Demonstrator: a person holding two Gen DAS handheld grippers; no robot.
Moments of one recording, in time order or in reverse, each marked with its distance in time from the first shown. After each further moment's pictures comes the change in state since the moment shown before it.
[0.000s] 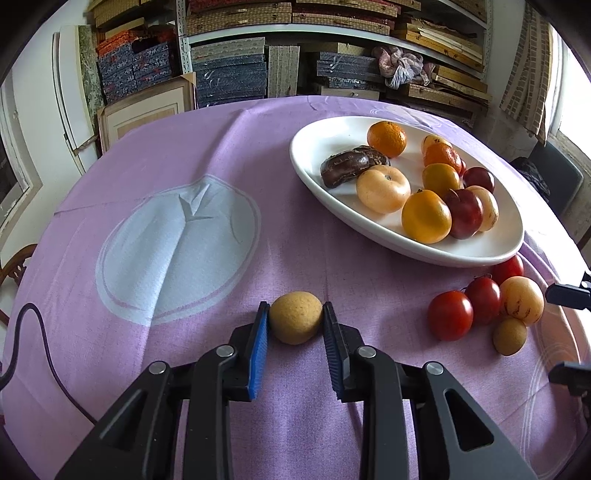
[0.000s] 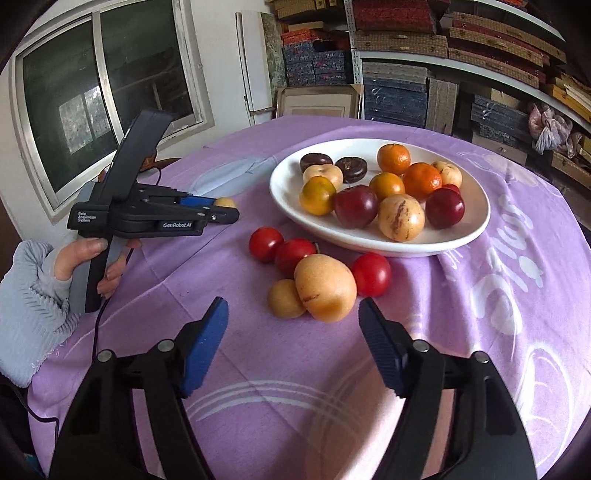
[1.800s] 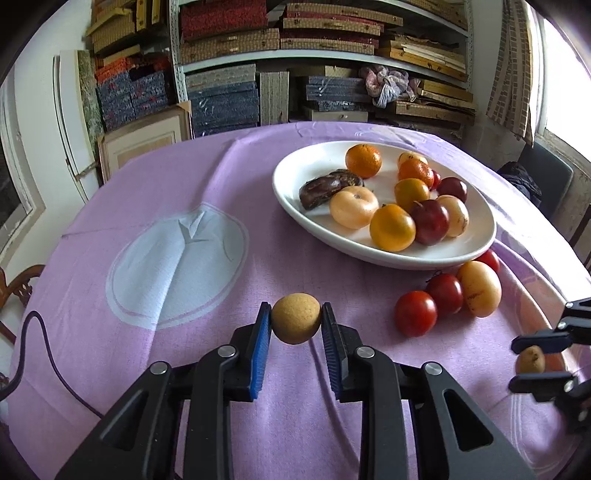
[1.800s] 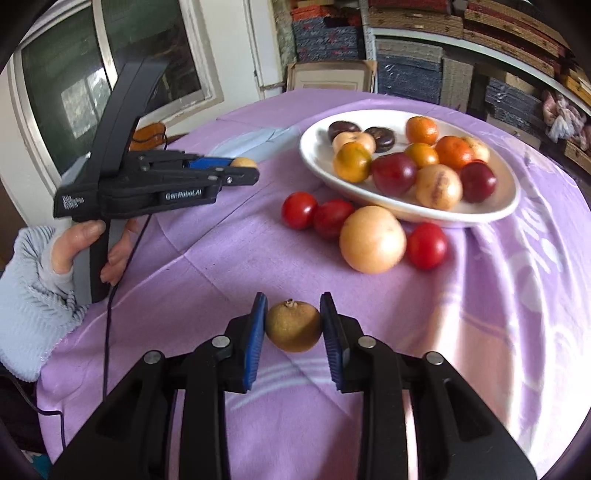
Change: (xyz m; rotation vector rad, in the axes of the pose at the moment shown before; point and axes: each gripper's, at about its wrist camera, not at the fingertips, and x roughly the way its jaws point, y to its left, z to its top) left arm -0.030 -0.019 -0.012 0.042 -0.117 -0.002; right arm 0.000 0.017 -0.012 0.014 0.050 0.009
